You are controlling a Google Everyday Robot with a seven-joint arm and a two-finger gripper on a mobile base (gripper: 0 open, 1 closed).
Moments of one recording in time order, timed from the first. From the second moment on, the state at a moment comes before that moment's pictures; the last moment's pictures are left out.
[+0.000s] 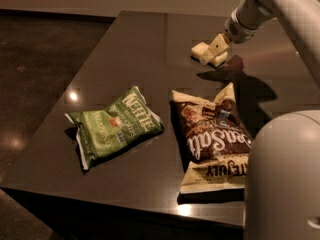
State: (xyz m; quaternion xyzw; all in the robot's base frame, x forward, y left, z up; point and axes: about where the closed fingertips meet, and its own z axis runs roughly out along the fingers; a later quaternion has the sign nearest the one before) arm 0.758 -0.217 0.875 -0.31 0.91 0.01 0.26
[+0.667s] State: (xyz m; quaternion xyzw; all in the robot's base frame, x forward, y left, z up) arm 0.769 -0.214 0.858 -0.32 0.92 0.02 0.24
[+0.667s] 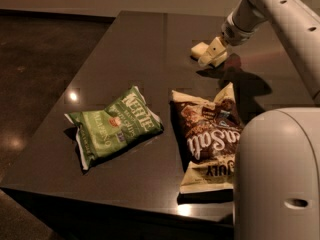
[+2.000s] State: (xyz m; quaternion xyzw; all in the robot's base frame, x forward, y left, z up) arm 0.758 -0.188 0.884 -0.38 0.89 0.04 0.24
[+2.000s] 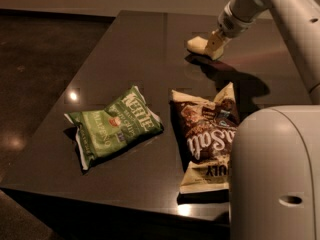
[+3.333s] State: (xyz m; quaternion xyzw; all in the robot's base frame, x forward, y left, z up) arm 0.713 -0.129 0.972 -0.48 0.83 0.08 0.28
